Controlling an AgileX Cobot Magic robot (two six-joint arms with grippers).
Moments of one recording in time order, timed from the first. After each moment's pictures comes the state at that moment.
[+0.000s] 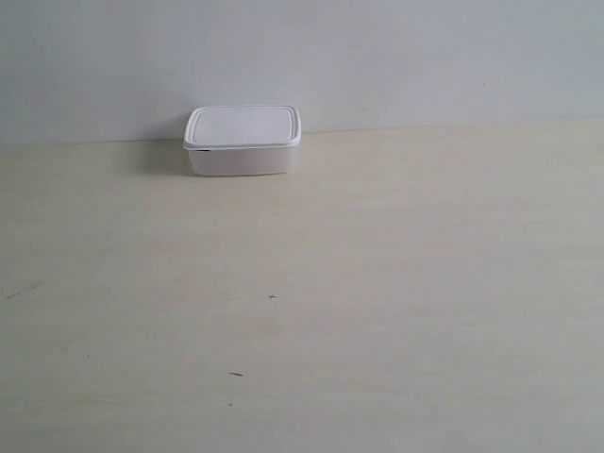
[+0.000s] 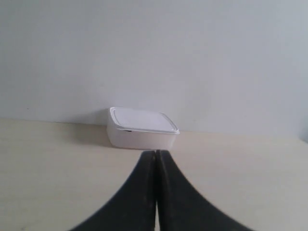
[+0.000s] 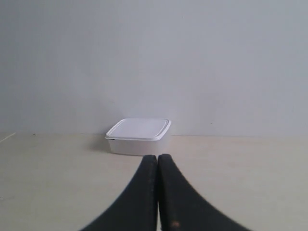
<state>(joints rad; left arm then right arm) -0.18 0.28 -0.03 -0.02 -0.17 -0.25 0.40 0.25 -0.26 0.09 0.15 0.05</state>
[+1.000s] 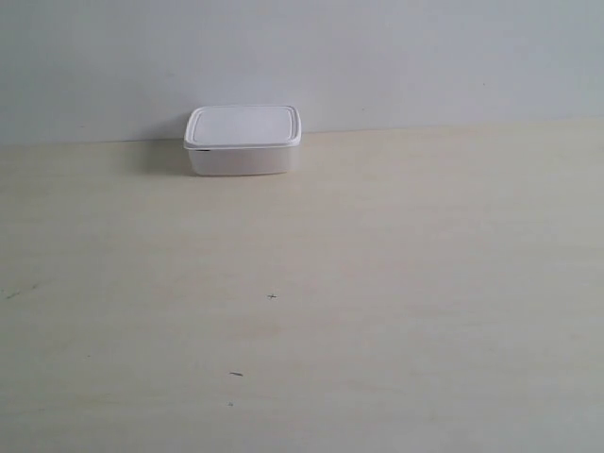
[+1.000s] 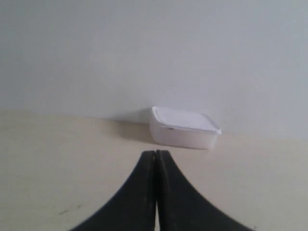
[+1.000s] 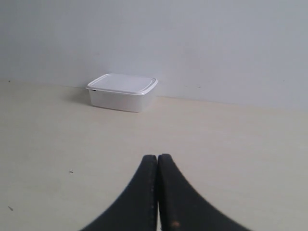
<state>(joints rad) -0.02 0.01 0.00 -0.02 0.09 -0.22 0.40 0.25 0.00 -0.05 -0.03 0.05</state>
